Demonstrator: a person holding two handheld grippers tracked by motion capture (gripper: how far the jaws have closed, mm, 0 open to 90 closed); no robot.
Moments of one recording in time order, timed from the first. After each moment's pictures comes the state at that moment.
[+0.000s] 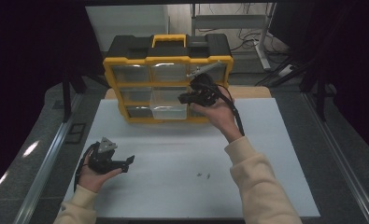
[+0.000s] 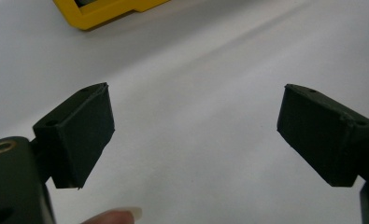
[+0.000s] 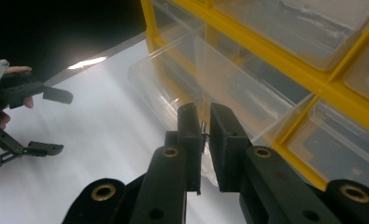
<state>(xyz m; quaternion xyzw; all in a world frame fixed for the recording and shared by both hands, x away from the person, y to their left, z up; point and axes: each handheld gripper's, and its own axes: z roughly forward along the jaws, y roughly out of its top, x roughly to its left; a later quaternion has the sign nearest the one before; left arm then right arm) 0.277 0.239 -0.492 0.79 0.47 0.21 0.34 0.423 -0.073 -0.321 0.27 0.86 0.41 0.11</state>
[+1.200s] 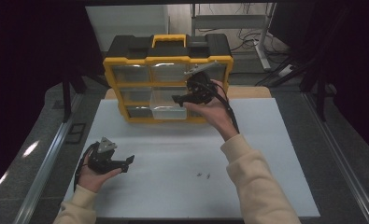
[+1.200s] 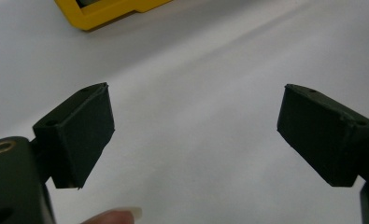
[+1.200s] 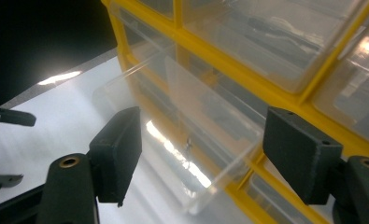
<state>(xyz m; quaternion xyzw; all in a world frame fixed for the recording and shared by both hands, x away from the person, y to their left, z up) 0.276 0.239 -0.491 0.79 0.47 0.21 0.34 0.429 -0.068 -0.327 0.29 0.84 0.42 0.16</state>
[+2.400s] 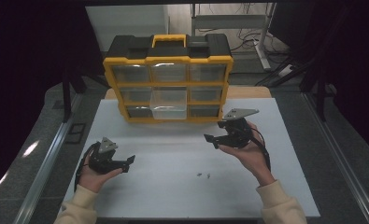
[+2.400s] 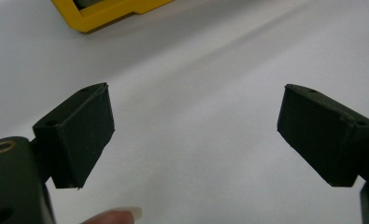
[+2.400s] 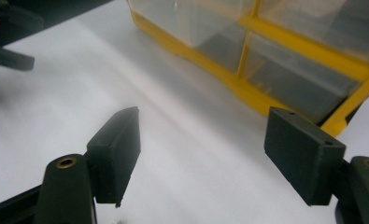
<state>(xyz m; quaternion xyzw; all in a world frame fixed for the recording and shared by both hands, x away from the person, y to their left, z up) 0.276 0.237 -0.491 0.79 0.47 0.21 0.33 0.353 -0.172 -0.402 0.31 0.84 0.41 0.14</state>
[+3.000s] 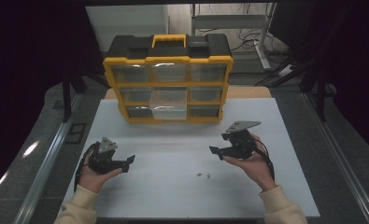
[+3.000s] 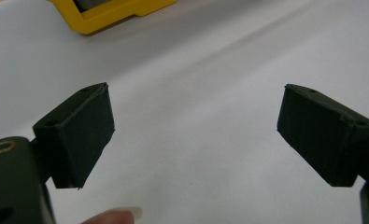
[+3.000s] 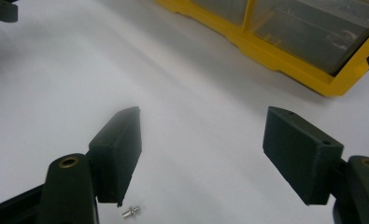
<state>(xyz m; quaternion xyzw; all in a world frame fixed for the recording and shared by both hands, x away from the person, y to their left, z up) 0.275 0.237 -0.489 0.79 0.47 0.22 0.33 0.342 -0.188 -0.434 0.32 0.86 0.39 0.12</state>
